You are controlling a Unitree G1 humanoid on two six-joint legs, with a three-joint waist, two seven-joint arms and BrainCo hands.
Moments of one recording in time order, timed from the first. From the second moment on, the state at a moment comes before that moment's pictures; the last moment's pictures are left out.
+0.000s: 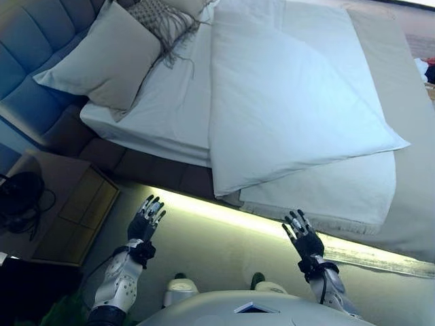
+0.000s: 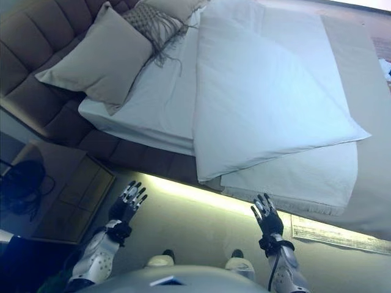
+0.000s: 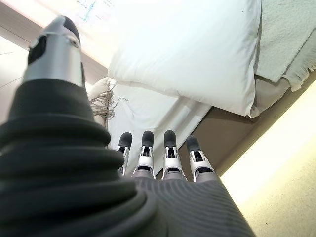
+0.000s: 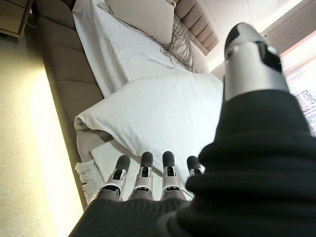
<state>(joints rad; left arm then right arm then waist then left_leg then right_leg) 0.27 0.30 -0.10 0.29 -0.80 -0.06 -0.14 0.34 -0.29 0.15 0.39 0.92 -0.19 0.17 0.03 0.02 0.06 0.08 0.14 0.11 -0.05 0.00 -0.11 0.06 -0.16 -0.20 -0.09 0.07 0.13</state>
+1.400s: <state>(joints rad) 0.31 0.32 -0.07 0.33 -0.80 -0.03 -0.21 0.30 -0.30 0.16 0.40 0.95 -0.13 0.19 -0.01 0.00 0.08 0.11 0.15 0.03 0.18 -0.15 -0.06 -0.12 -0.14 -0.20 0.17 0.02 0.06</state>
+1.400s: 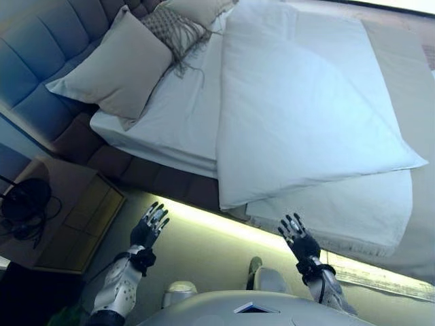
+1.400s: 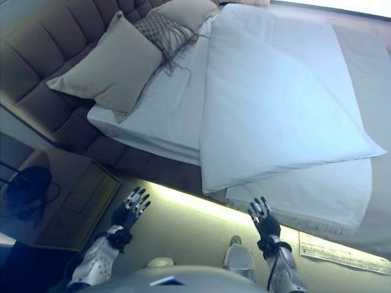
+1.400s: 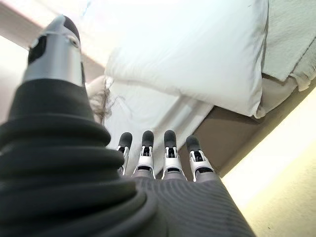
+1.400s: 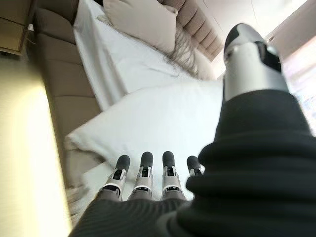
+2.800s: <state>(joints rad) 0.15 0.33 -0.14 0.40 -0.80 -0.06 -0.28 0.32 -0.20 0.20 0.37 0.95 -0.18 0.10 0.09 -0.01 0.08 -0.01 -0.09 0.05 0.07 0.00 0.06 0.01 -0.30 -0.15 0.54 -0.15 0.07</state>
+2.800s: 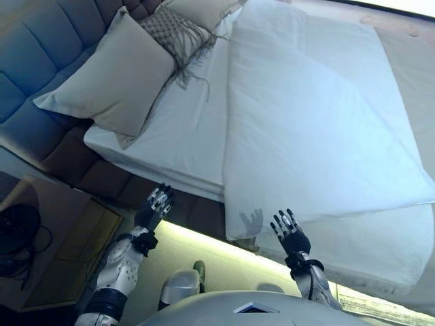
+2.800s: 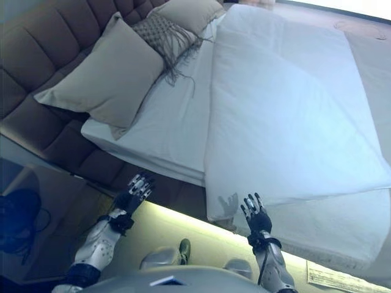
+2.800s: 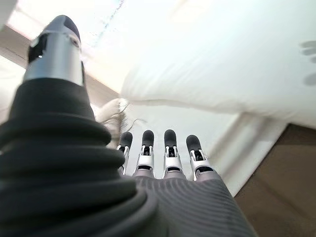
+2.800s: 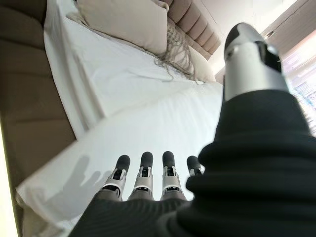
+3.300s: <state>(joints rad) 0.23 0.35 -0.12 0.39 -0.80 -0.07 -0.22 0.31 -0.21 0.20 0.46 0.94 -0.19 0.13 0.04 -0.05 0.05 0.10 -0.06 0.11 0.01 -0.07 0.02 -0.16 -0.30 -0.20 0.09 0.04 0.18</state>
